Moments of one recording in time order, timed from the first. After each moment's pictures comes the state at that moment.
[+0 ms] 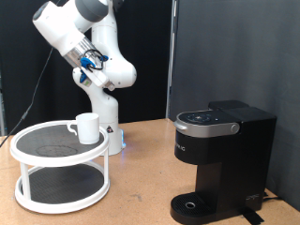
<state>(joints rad) -0.25 -0.62 -0.30 -2.61 0.52 1.76 1.93</state>
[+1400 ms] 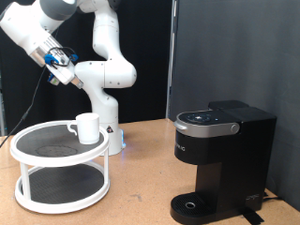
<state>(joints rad) -0.32 -0.58 -0.53 -2.53 0.36 1.62 1.73</state>
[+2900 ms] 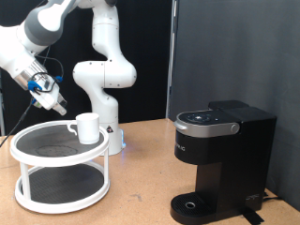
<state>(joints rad) -0.32 -0.41 -0.63 -2.58 0.31 1.80 1.54</state>
